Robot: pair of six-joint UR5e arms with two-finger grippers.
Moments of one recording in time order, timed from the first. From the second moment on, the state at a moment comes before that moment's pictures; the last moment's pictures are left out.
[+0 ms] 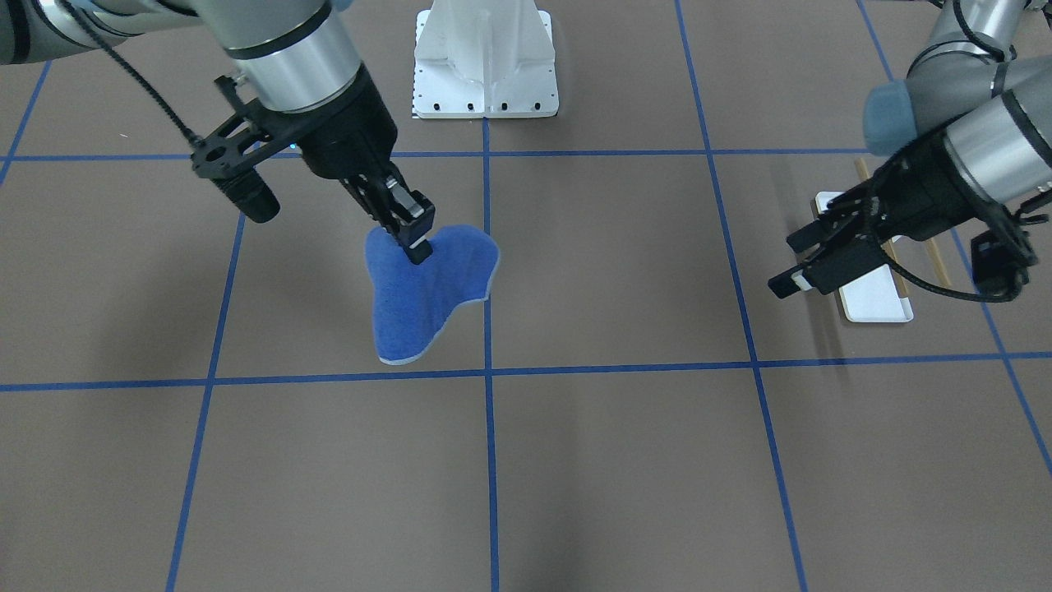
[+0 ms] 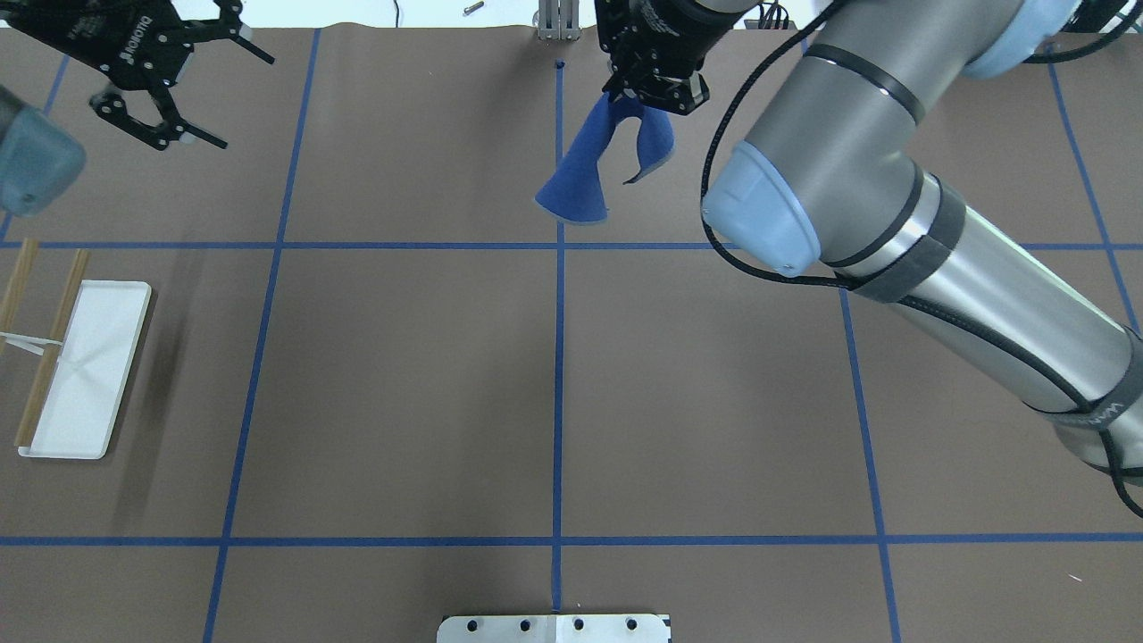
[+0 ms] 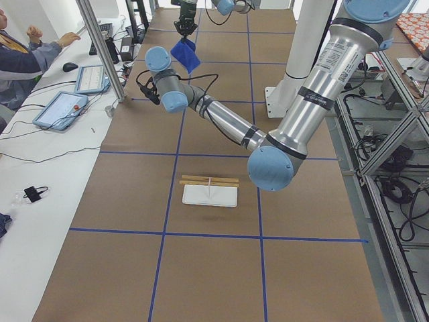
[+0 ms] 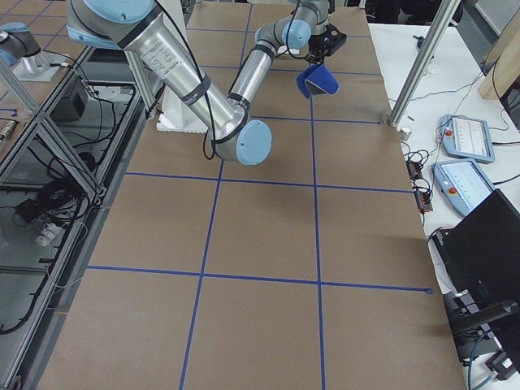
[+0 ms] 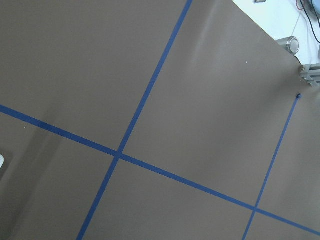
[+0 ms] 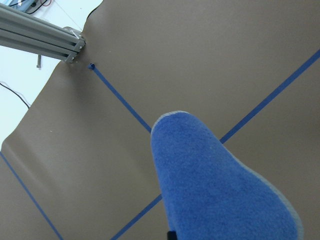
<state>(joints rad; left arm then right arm) -1.14 -2.07 -1.64 -2.19 -2.59 -2.11 0.86 -0.66 1.73 -1.64 2.06 1.99</state>
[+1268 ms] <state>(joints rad) -0.90 -2.15 -1.65 -2.55 -2.17 -2.89 0.81 -0.48 1.65 -1.64 1.79 2.53</state>
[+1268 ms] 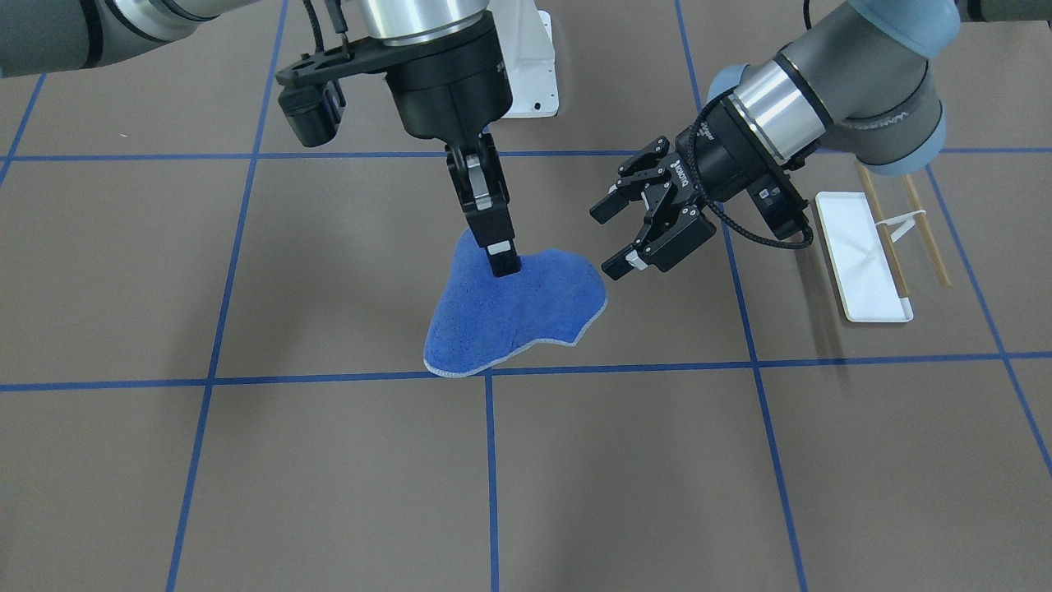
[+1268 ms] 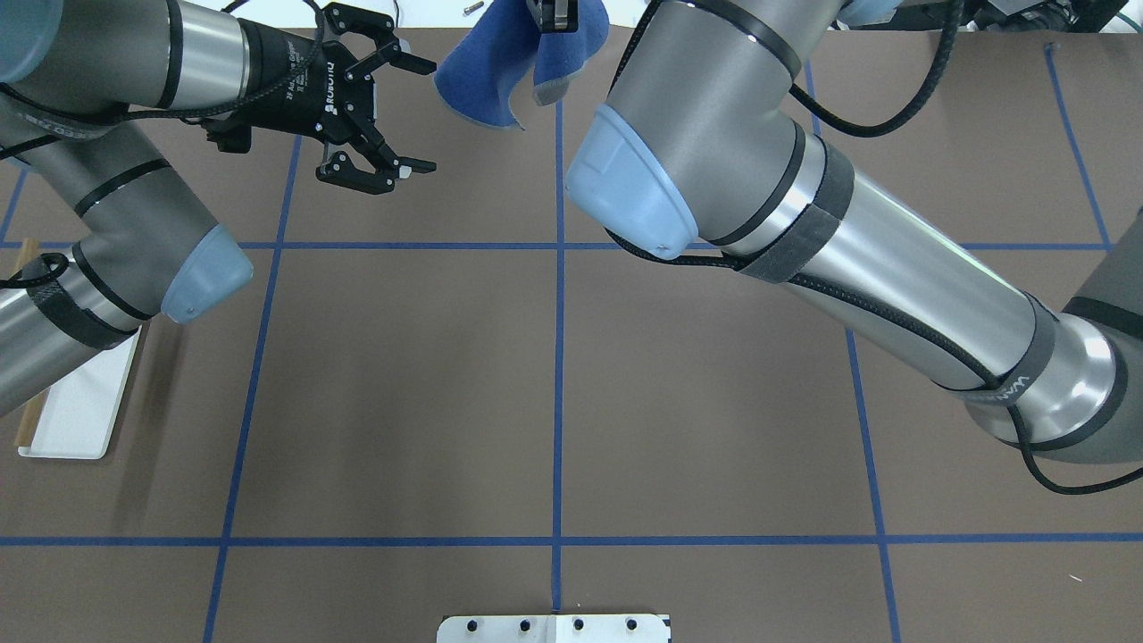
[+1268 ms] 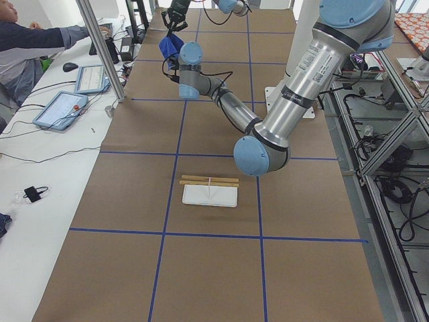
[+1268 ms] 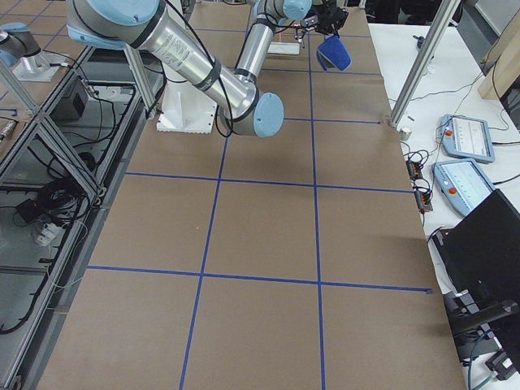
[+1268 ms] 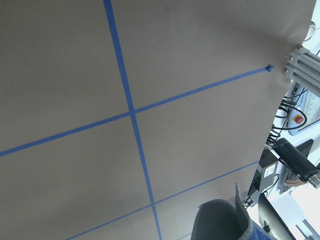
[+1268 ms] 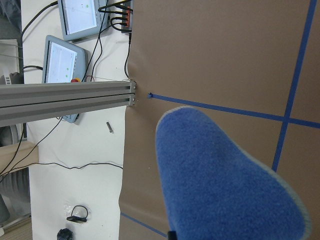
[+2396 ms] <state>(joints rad) -0.88 -2.17 -1.65 -2.55 -2.11 -2.92 0.77 -0.48 1.69 -1.64 1.77 2.57</state>
